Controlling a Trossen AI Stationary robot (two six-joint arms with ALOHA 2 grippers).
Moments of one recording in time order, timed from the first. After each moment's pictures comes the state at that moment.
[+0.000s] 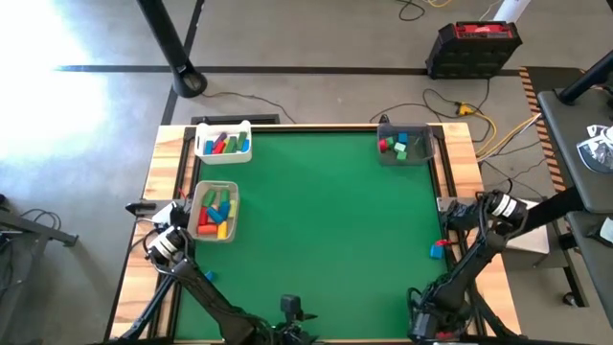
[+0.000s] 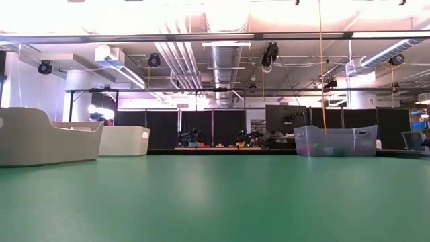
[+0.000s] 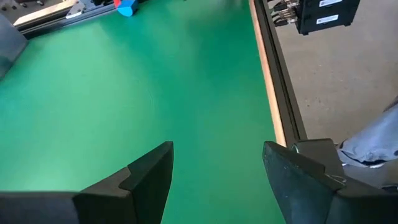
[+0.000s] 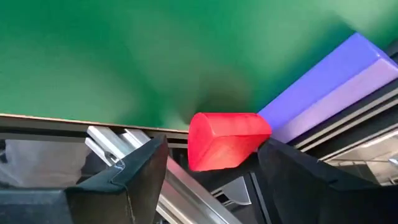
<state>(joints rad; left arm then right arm) -0.83 2.23 1.77 -0.44 -0.80 -0.46 1.02 1.83 0.97 -0.45 -0.66 2.24</state>
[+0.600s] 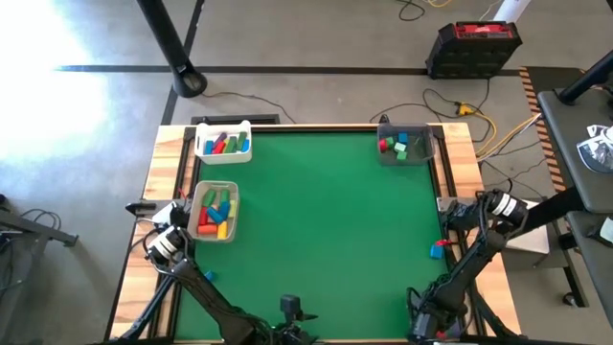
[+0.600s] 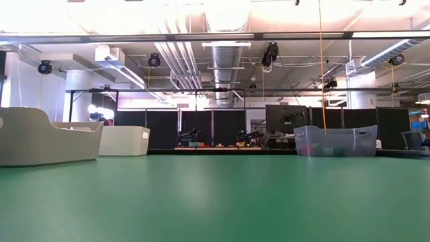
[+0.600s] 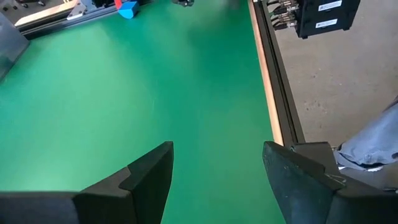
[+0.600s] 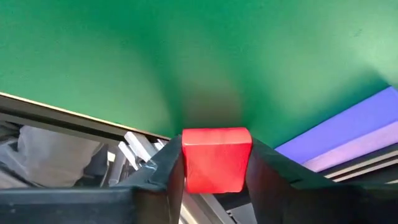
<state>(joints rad) -0.83 2.23 1.77 -0.44 -0.80 -0.46 1.01 1.83 0.97 -0.45 -0.54 2.11</state>
